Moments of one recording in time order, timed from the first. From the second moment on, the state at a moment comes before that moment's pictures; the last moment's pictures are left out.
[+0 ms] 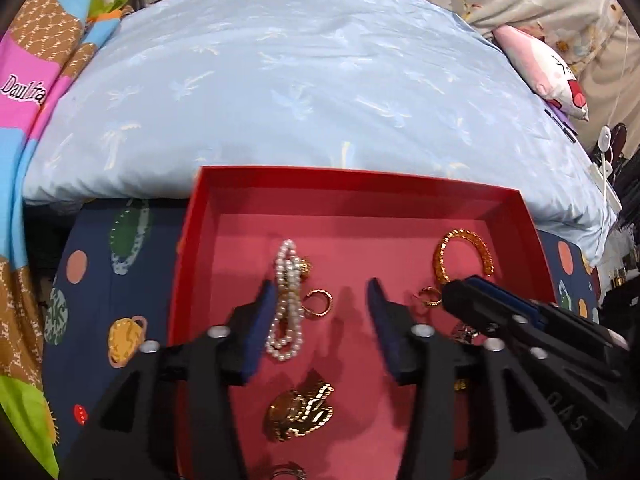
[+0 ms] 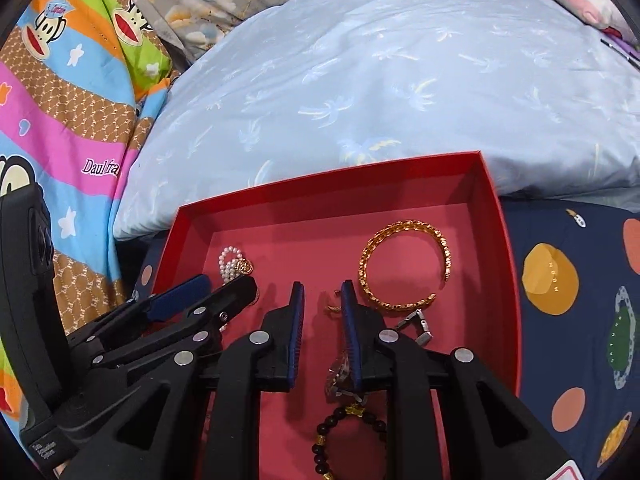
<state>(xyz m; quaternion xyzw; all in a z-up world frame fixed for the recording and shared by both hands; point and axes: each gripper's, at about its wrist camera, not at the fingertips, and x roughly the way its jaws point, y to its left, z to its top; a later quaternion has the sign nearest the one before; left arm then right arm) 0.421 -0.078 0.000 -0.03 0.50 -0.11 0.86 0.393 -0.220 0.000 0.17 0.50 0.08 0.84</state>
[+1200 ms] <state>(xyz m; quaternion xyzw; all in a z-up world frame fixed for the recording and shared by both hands) 0.123 -0.029 0.031 0.06 0.43 -0.10 0.90 0.063 -0.195 0.032 0.08 0.45 0.05 0.89</state>
